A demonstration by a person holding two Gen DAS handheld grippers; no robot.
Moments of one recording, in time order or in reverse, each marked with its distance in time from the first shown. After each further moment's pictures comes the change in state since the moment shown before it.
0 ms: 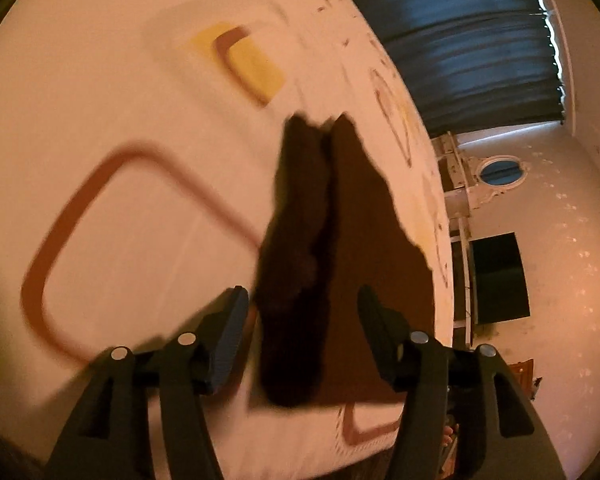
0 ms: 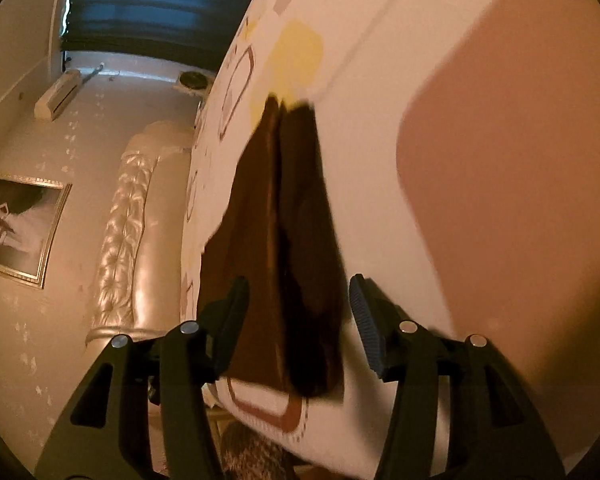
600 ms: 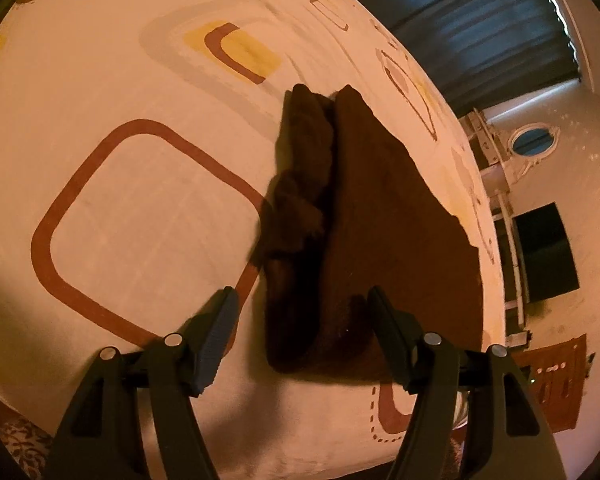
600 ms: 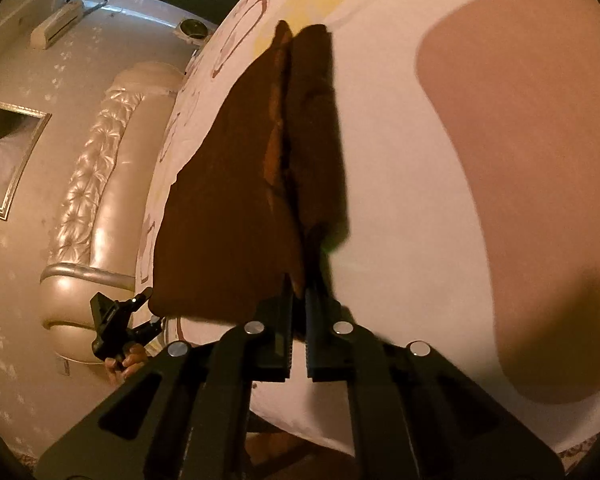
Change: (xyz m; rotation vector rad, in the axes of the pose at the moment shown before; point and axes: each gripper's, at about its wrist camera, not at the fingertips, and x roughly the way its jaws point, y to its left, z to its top) left arm 0.025 -0.044 -0.017 0.140 -0.014 0.194; right arm 0.008 0.014 -0.040 -0.164 0.105 -0.131
